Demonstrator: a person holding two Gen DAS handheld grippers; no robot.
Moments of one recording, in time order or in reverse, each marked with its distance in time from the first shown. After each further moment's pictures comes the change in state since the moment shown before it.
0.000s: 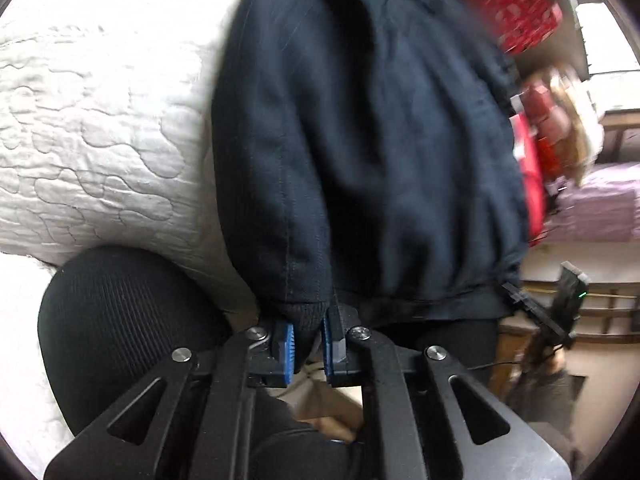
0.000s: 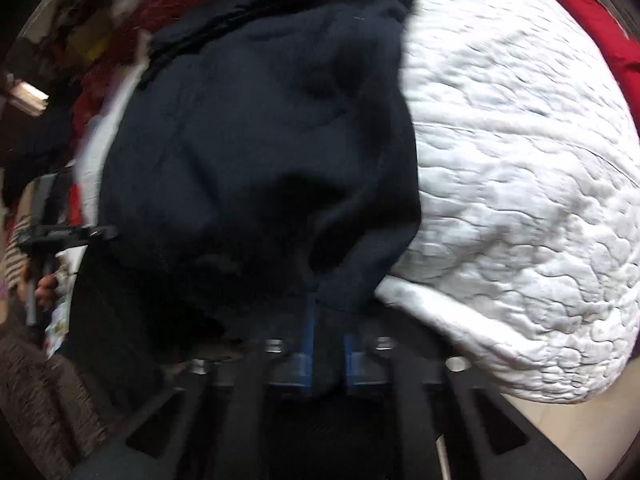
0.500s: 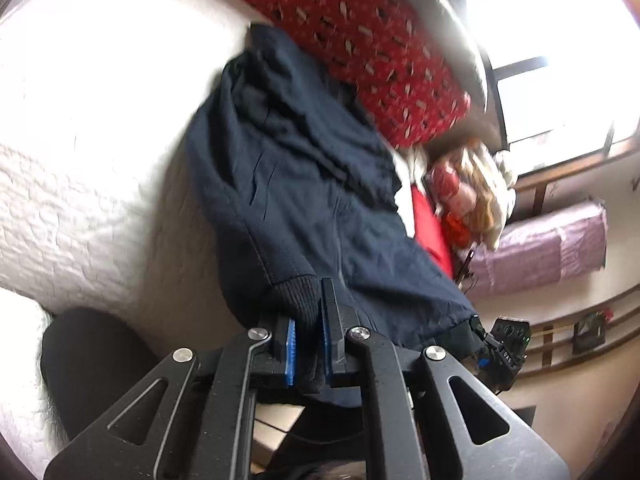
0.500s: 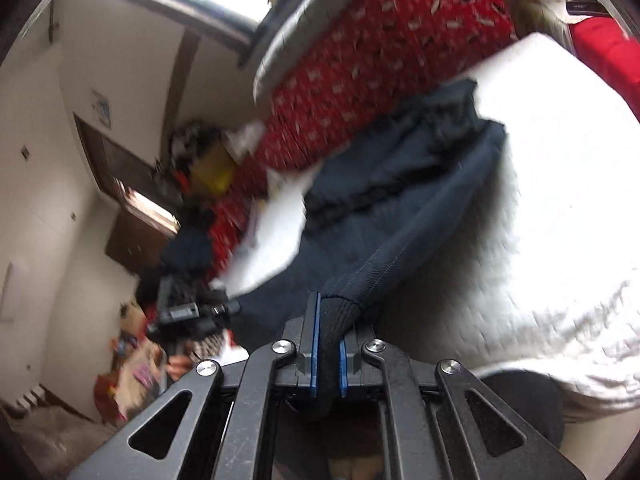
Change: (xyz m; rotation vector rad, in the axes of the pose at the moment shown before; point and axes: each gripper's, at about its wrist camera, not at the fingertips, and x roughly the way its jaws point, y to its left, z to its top) left arm -0.115 -0.035 0.034 -0.030 -0.289 -0.264; right arm -0.116 0.046 0.031 0.142 -0.465 0.491
